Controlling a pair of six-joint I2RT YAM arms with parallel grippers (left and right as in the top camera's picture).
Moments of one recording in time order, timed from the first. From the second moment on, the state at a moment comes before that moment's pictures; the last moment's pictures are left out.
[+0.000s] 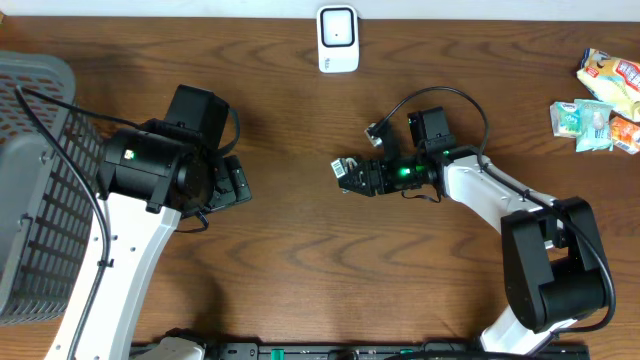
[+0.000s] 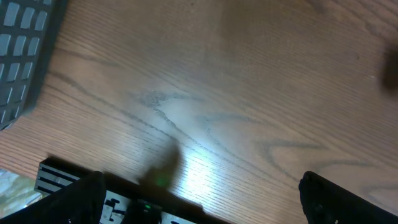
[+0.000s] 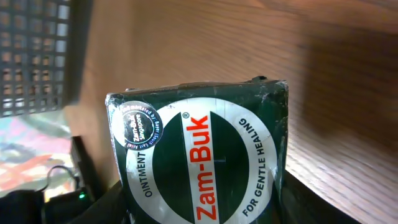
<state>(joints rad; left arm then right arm) -0.28 1.36 1.53 -1.56 -0.17 -0.62 0.29 1.83 1.01 -0.31 -0.83 0.17</state>
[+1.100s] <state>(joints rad) -0.28 1.36 1.53 -1.56 -0.17 -0.62 0.29 1.83 1.01 -0.33 -0.69 0.16</state>
